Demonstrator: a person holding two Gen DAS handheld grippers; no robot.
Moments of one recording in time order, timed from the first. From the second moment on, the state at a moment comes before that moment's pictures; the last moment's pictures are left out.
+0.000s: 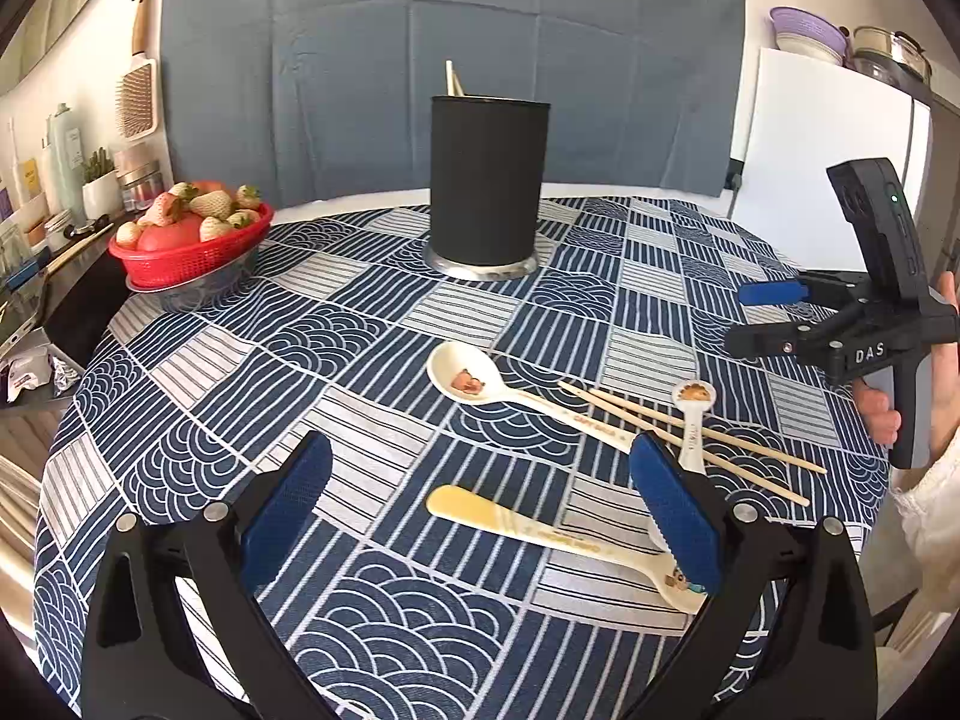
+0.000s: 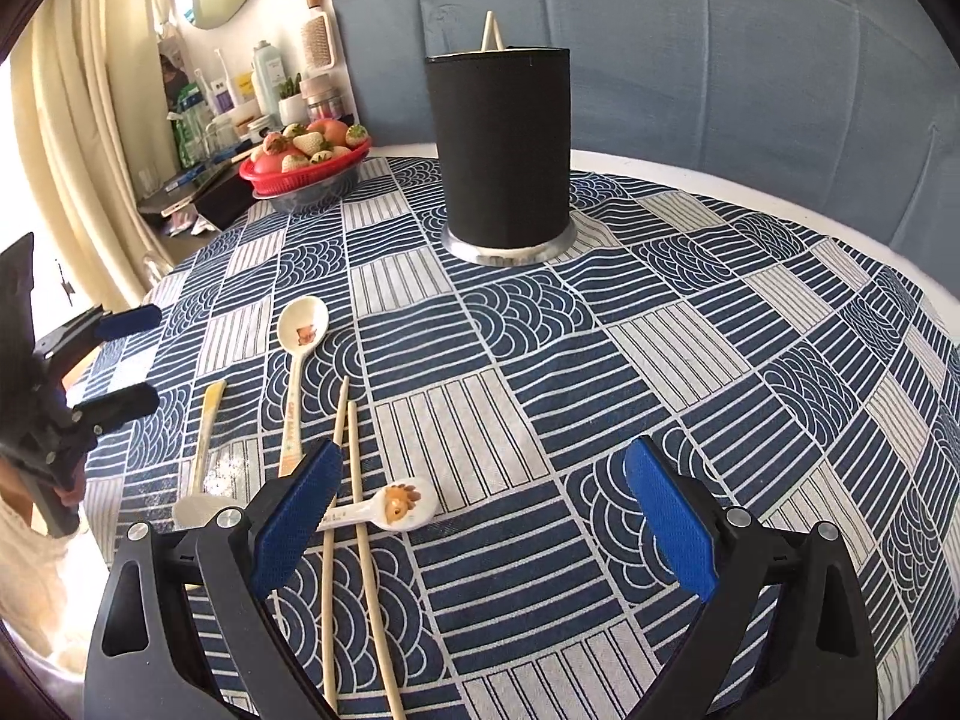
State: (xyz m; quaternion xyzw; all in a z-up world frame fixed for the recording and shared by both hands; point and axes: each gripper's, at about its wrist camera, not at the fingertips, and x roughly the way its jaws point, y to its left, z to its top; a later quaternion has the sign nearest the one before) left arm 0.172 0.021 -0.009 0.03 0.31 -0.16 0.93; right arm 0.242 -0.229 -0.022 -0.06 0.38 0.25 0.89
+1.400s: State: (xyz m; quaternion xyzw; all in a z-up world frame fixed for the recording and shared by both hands) left arm 0.194 -0.069 -0.032 0.19 0.42 -0.34 0.82; right arm 0.251 -0.251 -0.028 -0.01 0.39 0.25 0.88
